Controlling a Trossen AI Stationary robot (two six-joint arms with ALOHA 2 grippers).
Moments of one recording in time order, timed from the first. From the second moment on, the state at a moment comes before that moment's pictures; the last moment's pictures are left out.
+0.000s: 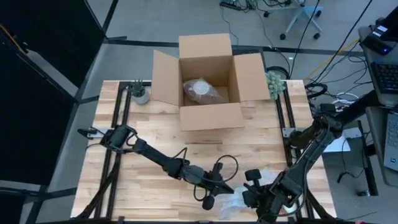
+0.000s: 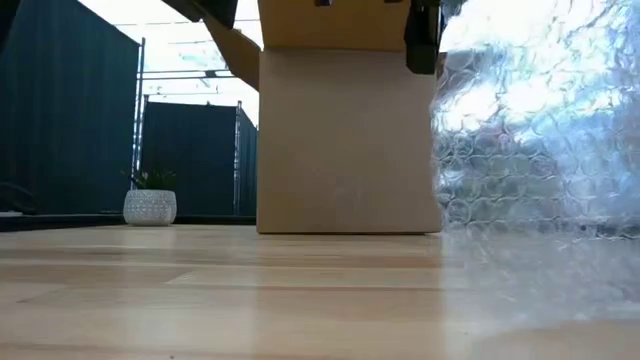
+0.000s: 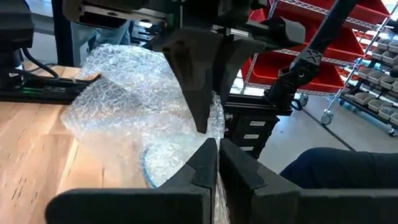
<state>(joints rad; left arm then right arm) -0.41 2.13 1.35 0.65 -0.03 -0.23 0.89 1.66 1.35 -0.86 0.28 0.62</state>
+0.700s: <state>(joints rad) -0.35 2.01 1.35 0.29 0.02 -0.29 0.90 1.72 1.30 -0.83 0.23 0.65</state>
